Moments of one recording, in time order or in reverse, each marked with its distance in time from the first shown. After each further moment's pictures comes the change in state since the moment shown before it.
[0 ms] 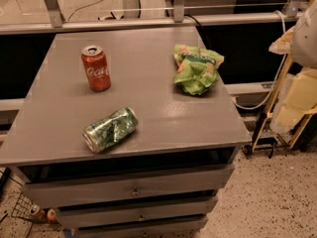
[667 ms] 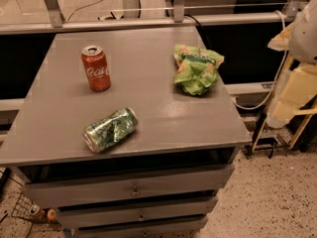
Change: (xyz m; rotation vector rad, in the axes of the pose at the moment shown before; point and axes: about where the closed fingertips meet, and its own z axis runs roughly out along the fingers) arm -0.003 -0.010 0.002 0.014 -0.023 0.017
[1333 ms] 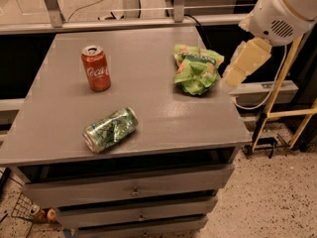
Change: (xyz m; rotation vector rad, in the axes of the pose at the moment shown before) arm -0.067 -0.064 0.028 0.060 -0.203 0.110
